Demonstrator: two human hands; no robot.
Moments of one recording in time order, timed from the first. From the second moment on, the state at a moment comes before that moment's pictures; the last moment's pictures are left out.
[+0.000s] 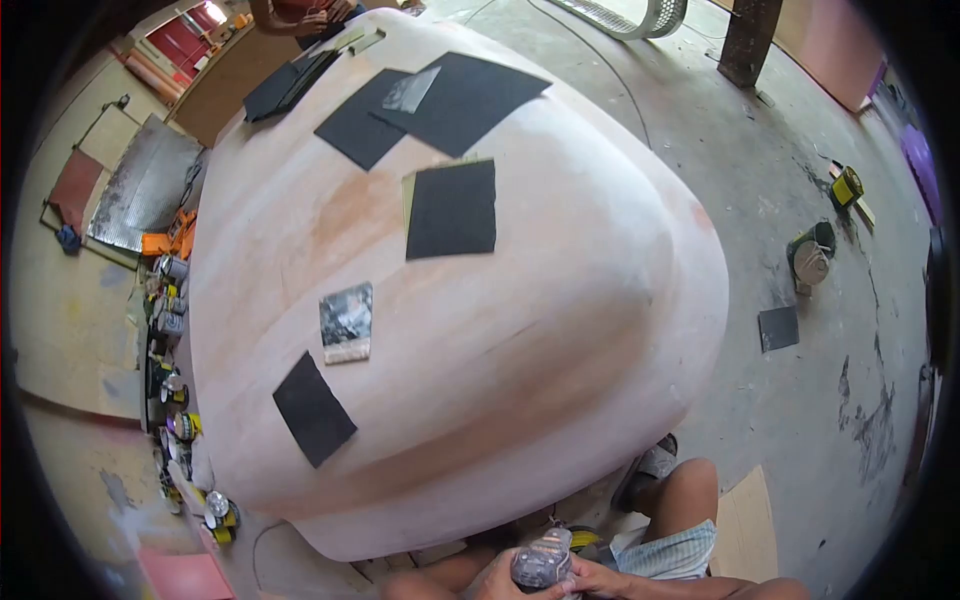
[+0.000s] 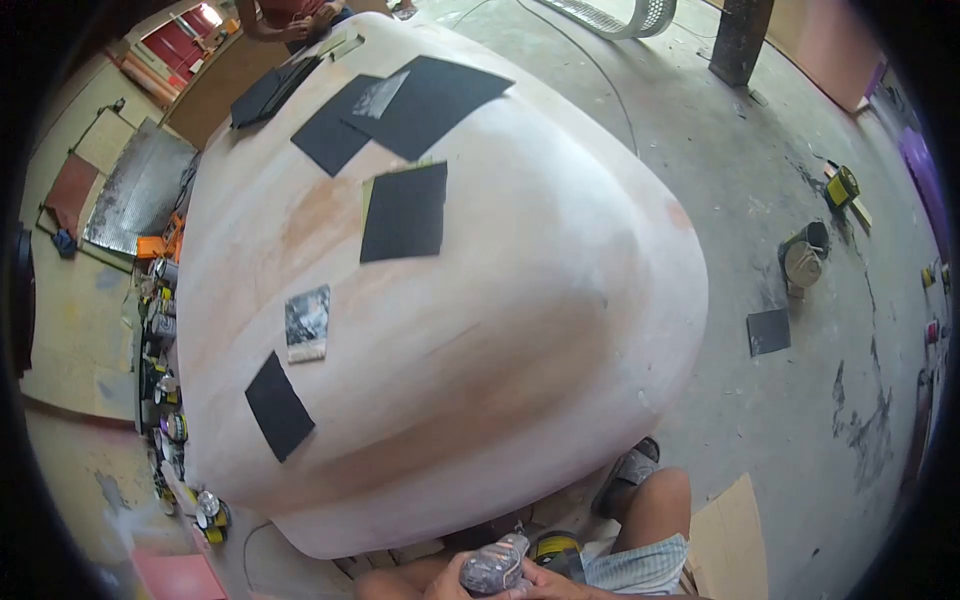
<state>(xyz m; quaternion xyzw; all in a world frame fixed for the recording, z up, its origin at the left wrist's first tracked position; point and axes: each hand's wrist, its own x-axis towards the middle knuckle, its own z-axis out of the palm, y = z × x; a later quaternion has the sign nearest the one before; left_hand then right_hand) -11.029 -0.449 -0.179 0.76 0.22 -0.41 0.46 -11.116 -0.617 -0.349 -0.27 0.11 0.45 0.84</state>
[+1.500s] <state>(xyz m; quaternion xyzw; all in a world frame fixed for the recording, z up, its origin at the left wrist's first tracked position) -10.900 -0.469 0.068 0.61 0.14 -0.61 0.49 -11.104 -0.802 -0.225 0.03 0.78 -0.08 0.62</state>
